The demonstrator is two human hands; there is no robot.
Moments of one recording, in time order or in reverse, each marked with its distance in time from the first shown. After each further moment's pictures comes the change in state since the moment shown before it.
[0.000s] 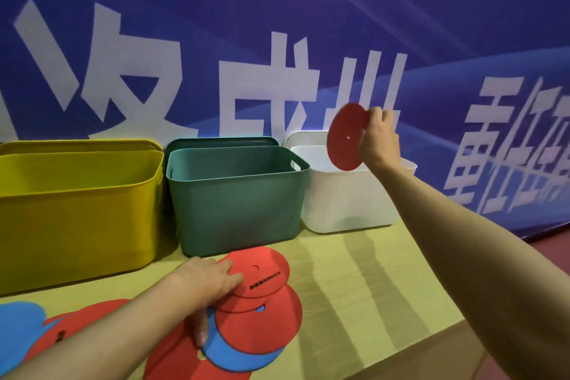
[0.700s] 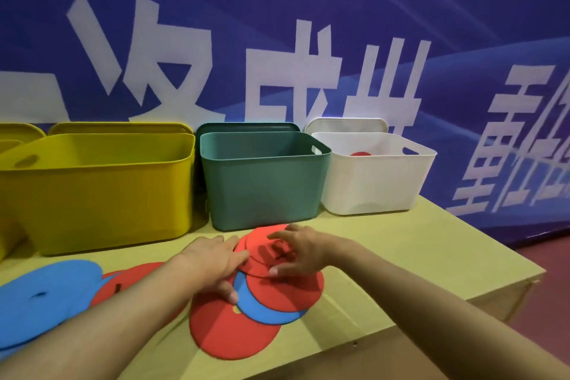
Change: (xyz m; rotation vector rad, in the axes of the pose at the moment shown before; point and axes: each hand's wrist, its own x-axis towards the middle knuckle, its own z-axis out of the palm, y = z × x) left_hand -0.027 -0.013 0.046 -0.050 0.126 -0.093; right_hand -0.219 -0.054 0.082 -0.187 -1.076 -0.594
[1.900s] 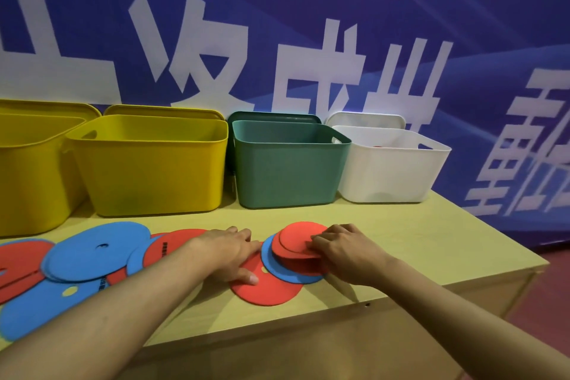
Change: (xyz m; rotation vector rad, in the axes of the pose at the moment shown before) left_hand -0.054 0.003 0.025 -0.190 -0.030 0.015; right_hand -0.086 -0.029 0.022 -0.399 0.221 -0.091
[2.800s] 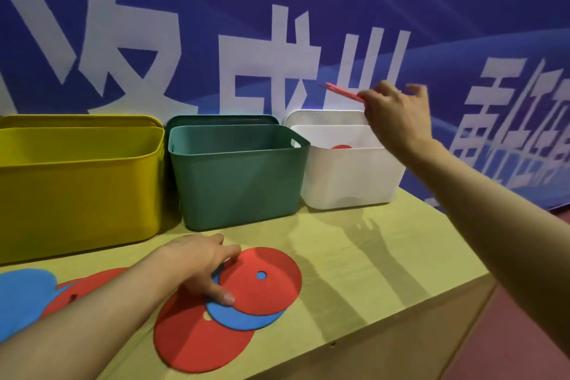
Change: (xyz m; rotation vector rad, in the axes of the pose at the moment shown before) left_hand 0.081 0.010 -0.041 0.005 -0.083 0.000; right_hand 0.025 0.209 -0.140 -0.297 0.645 0.589
